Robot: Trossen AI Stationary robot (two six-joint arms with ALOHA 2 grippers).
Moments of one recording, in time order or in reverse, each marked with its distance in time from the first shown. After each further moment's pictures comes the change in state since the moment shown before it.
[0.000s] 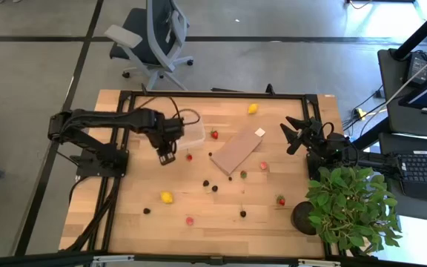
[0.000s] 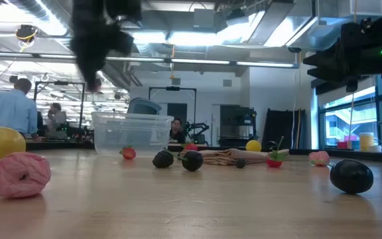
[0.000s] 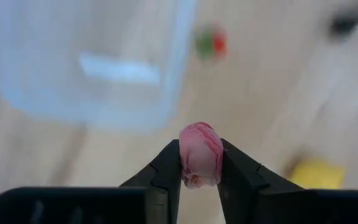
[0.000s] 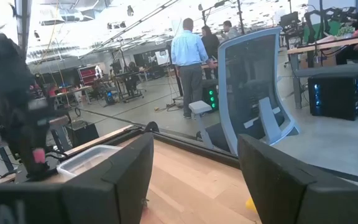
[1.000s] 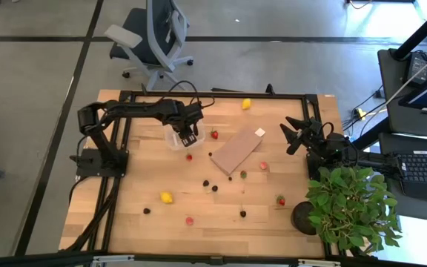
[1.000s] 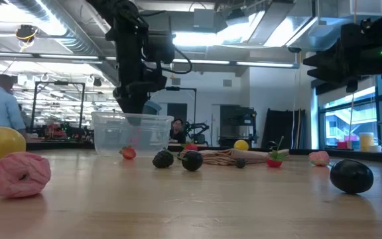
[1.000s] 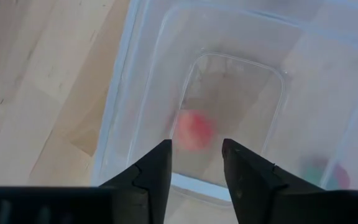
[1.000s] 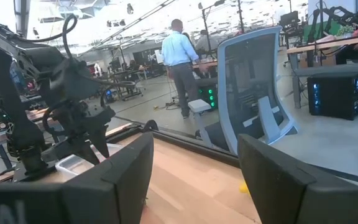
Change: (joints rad) left arm 0.195 0.324 0.050 0.283 -0.159 0.123; right arm 0.000 0.000 0.000 -0.008 0.000 -0.004
